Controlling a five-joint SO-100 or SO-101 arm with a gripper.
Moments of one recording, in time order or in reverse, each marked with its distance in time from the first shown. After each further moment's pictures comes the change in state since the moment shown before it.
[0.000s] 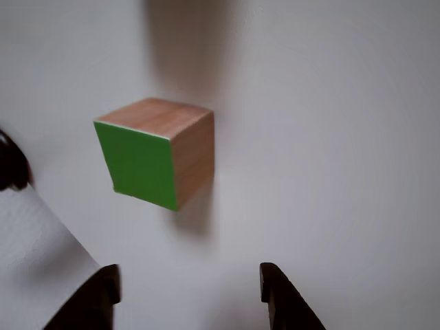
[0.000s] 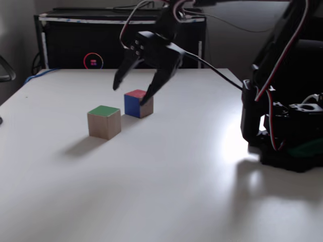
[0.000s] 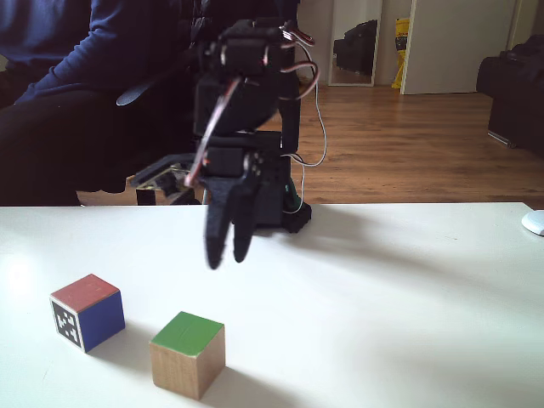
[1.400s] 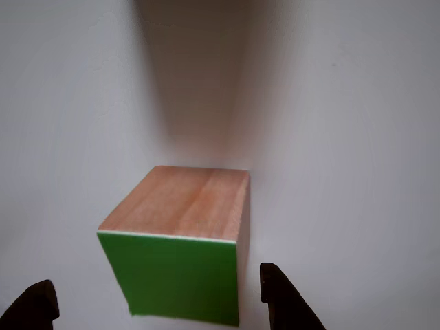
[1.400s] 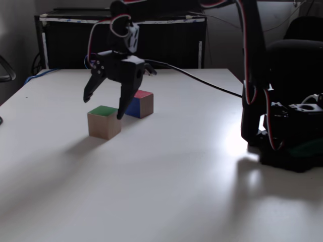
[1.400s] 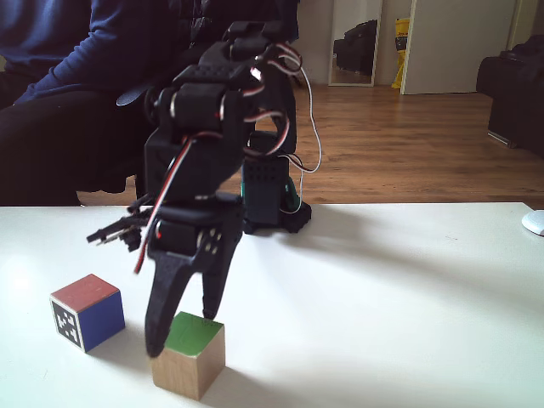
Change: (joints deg) arm 4.0 -41.5 -37.9 10.1 1.3
